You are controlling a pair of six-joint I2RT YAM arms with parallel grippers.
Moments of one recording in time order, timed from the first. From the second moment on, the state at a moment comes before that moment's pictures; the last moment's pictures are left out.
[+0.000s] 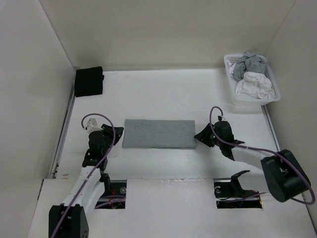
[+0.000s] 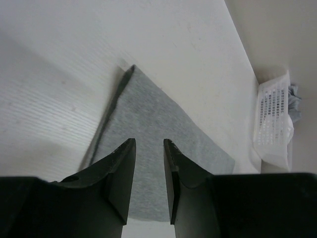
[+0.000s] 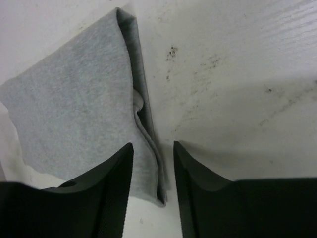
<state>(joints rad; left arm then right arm) -0.03 0.68 0.12 0.20 0.09 -0.96 0.38 1.21 0.31 0.24 -0.10 0.88</state>
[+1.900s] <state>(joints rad) -0.45 1.00 0.19 0.54 -0.01 -1.02 0.88 1.34 0.84 -0.02 0.24 0.66</state>
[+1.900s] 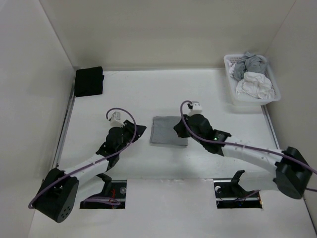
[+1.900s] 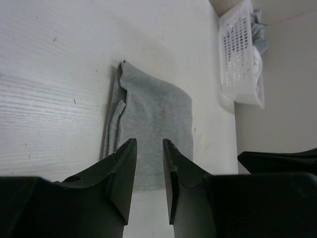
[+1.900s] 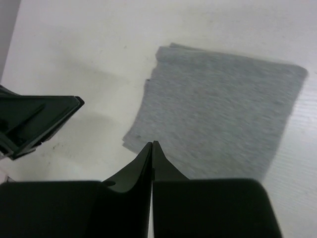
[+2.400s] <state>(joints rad) -0.44 1.12 0.28 0.35 -0.12 -0.80 0.40 0.78 0.25 0.26 0.30 0.75</state>
